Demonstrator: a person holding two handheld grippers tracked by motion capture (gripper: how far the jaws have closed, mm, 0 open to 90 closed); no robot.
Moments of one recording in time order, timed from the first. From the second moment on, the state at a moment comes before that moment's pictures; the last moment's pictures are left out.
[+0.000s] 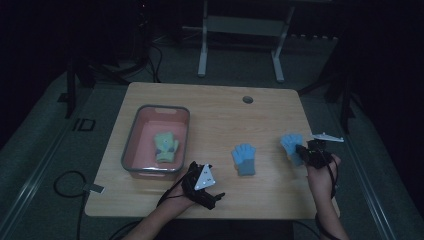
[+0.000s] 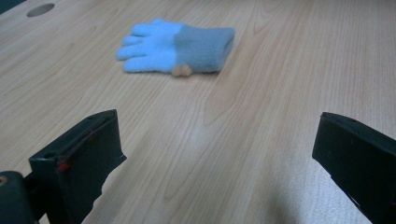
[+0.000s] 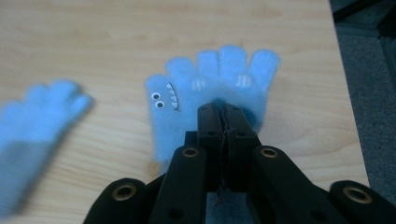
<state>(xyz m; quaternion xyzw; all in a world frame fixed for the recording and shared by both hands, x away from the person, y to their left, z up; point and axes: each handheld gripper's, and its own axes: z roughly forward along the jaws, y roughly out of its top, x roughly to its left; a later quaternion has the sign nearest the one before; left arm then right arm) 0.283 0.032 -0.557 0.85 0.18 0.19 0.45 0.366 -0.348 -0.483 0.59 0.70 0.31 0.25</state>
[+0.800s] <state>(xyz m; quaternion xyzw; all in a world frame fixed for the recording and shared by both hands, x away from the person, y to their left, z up) 0.280 0.027 -0.553 0.85 0.17 0.20 0.47 0.346 -0.289 -0.535 0.66 0.64 0.31 0.25</state>
